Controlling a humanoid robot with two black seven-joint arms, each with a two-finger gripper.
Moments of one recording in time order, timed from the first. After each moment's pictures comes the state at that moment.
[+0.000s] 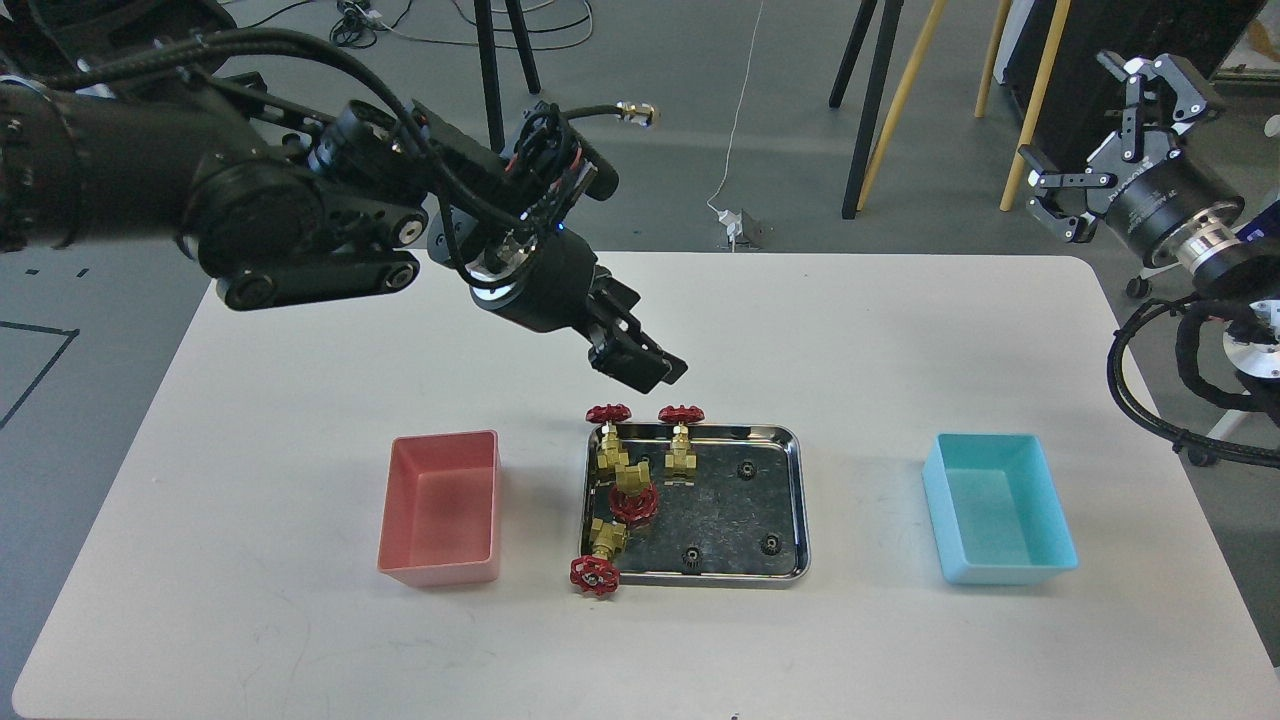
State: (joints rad) left arm -1.82 0.16 0.87 -1.17 1.06 -0.11 -0.49; right arm 0.87 -0.59 0.51 0.63 0.05 0.49 0.28
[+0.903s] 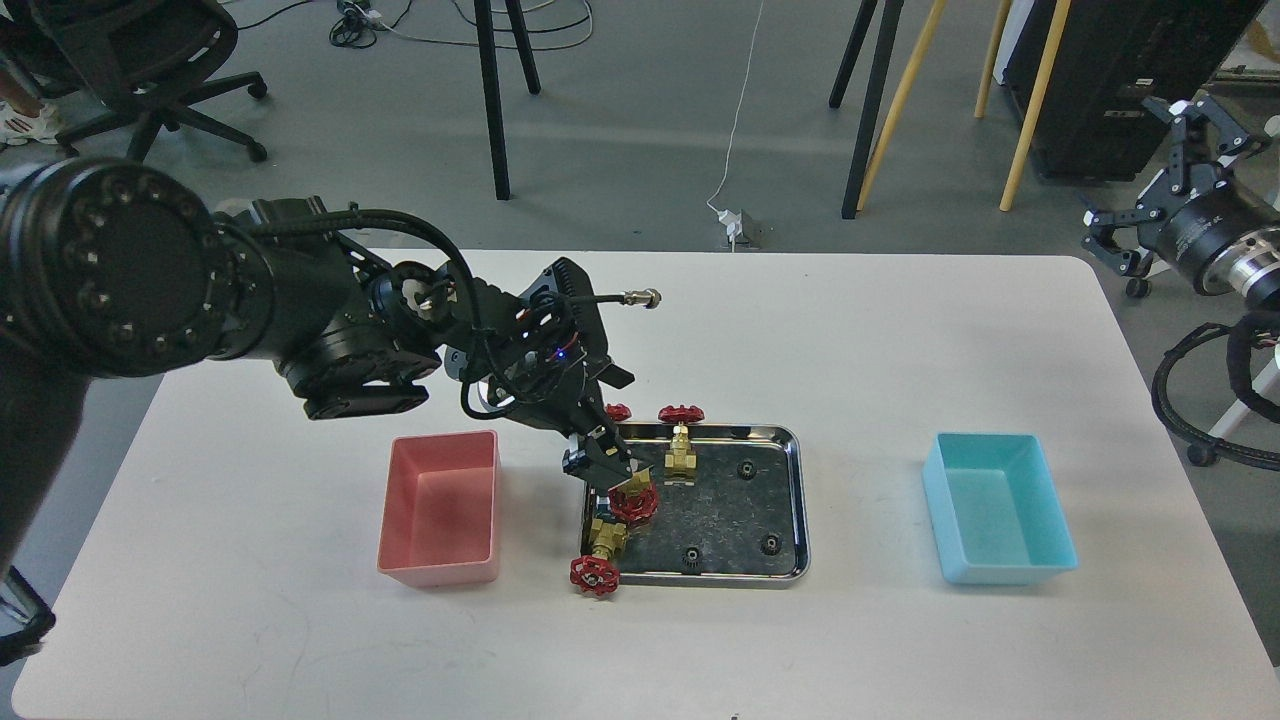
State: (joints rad) left arm -1.61 -0.04 1.16 -1.02 1.06 0.26 -0.49; right arm 0.86 -0.59 0.51 0.51 0.05 0.49 0.19
